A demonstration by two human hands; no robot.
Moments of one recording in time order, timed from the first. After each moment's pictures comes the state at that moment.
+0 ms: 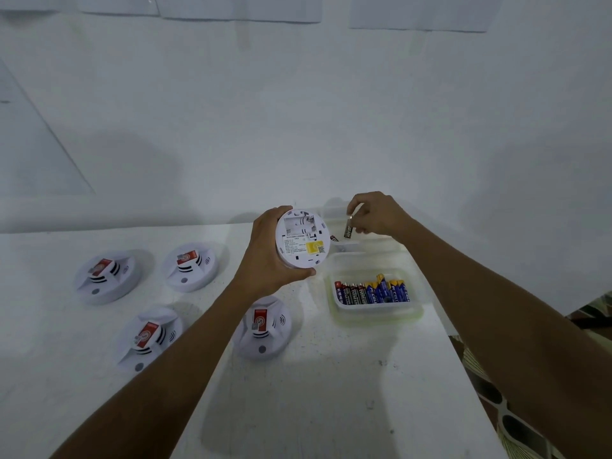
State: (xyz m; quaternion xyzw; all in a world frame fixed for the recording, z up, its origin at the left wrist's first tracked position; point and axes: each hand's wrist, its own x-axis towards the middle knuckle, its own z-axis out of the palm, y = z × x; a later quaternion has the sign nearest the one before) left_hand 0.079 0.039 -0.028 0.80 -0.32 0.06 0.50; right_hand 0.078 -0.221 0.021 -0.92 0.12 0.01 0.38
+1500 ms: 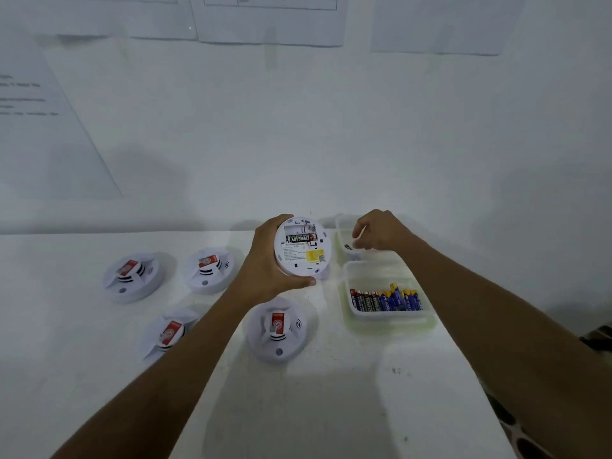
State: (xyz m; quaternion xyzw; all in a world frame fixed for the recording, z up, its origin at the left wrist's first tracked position) left_hand 0.082 0.072 -0.024 0.80 -0.31 0.03 0.51; right_hand 0.085 -0.202 0.013 -0.96 0.10 0.05 0.25
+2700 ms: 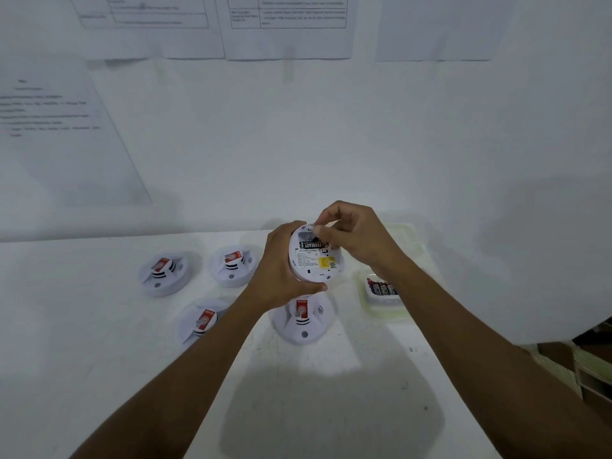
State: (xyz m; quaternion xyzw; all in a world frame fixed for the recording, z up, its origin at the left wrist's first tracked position) left_hand 0.052 0.092 -0.012 0.81 -0.34 0.06 0.48; right_hand 0.003 -0.079 0.061 -0.81 -0.03 -0.09 0.58
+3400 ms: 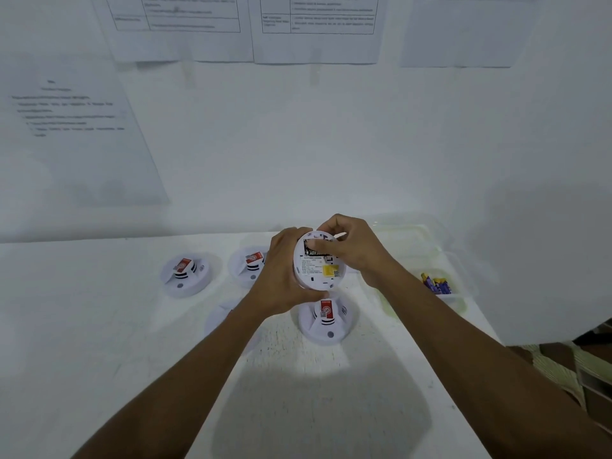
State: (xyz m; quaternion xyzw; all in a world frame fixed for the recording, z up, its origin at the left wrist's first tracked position) left_hand 0.054 0.135 -0.009 0.80 -0.38 0.08 0.46; right_hand 0.020 -0.030 0.043 -0.81 0.07 -0.06 0.58
